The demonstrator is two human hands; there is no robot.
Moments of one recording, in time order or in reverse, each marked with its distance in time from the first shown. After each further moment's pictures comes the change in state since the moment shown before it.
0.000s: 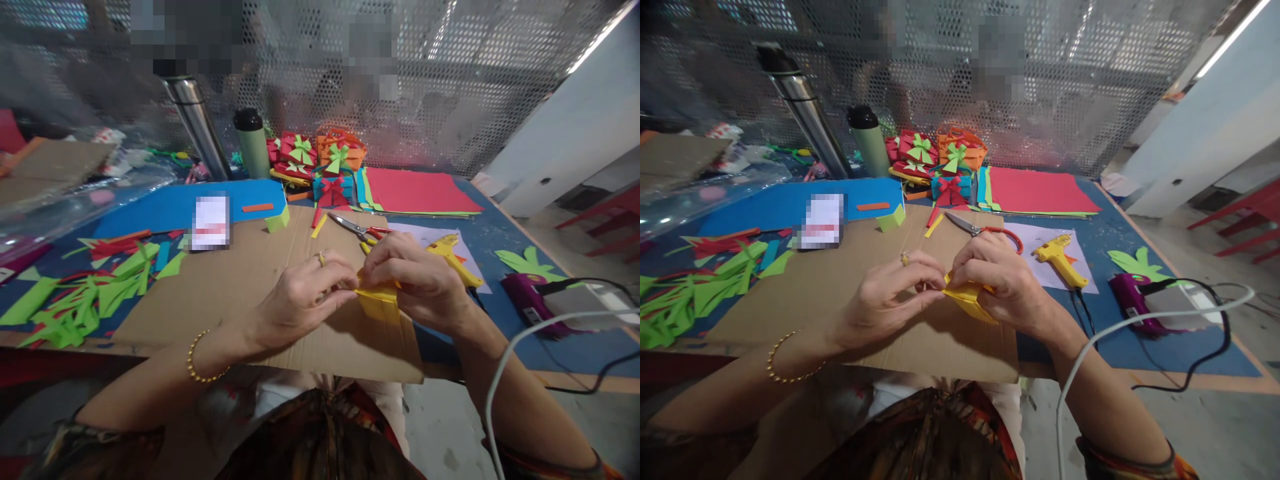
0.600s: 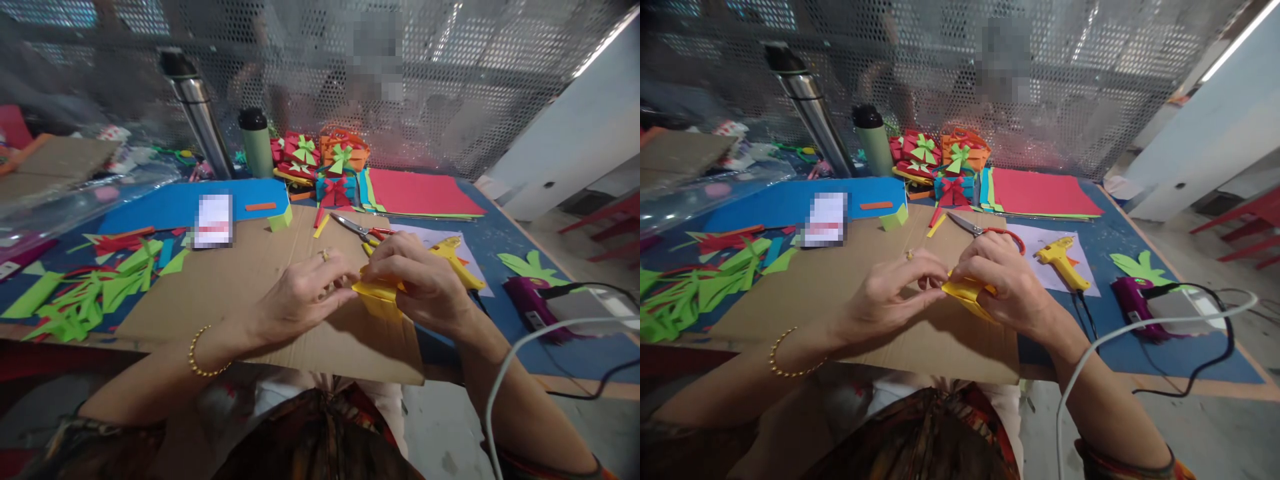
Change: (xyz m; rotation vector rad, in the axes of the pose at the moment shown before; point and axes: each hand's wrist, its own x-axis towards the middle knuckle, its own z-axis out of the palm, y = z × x) left_hand -0.002 -0.006 -0.001 0.010 -0.045 0.010; right_hand -0.002 0.001 0.001 -0.106 0.001 -0.005
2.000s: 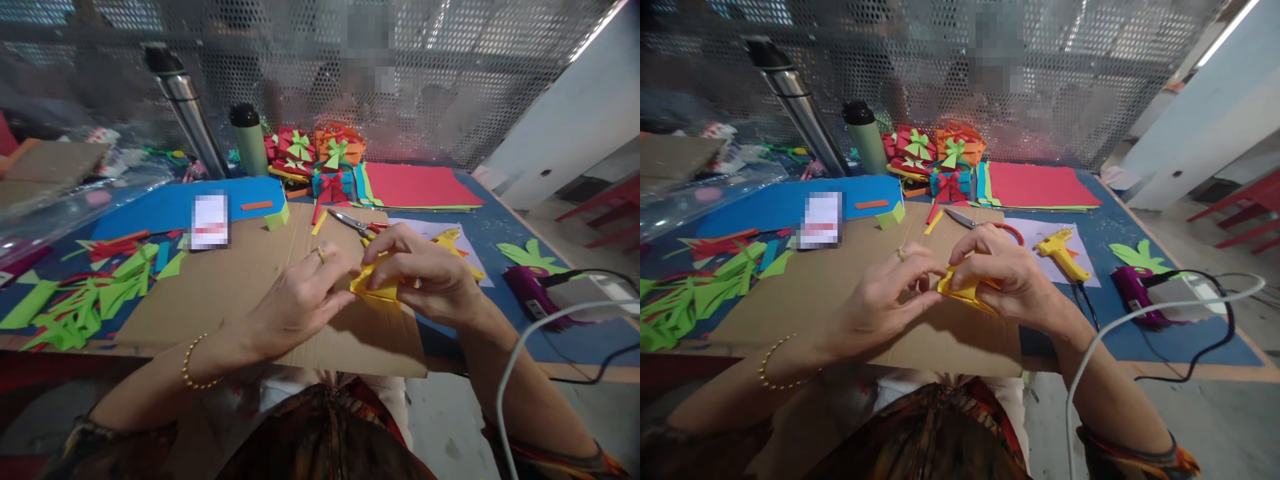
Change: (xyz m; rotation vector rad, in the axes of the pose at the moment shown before) left_hand 0.001 0.017 -0.008 0.058 -0.089 -0.132; right_hand 0.003 -0.004 -0.008 0.219 -0.027 0.041
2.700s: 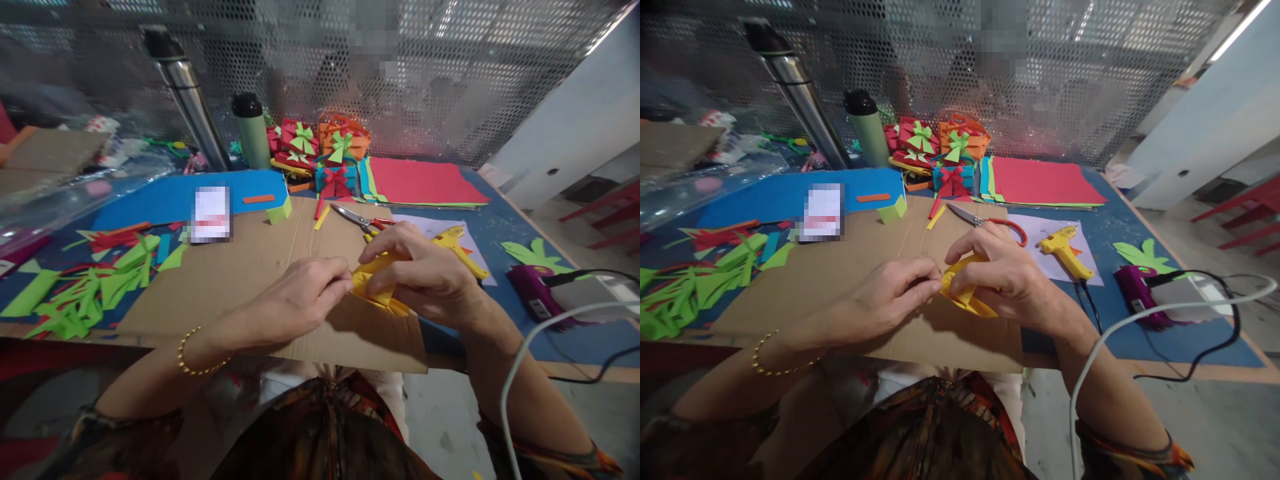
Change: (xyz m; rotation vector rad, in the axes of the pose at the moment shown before) left_hand 0.013 0.011 -0.012 -0.203 -0.279 -0.382; right_hand 0.003 0.000 0.000 -0.156 -0.060 -0.090
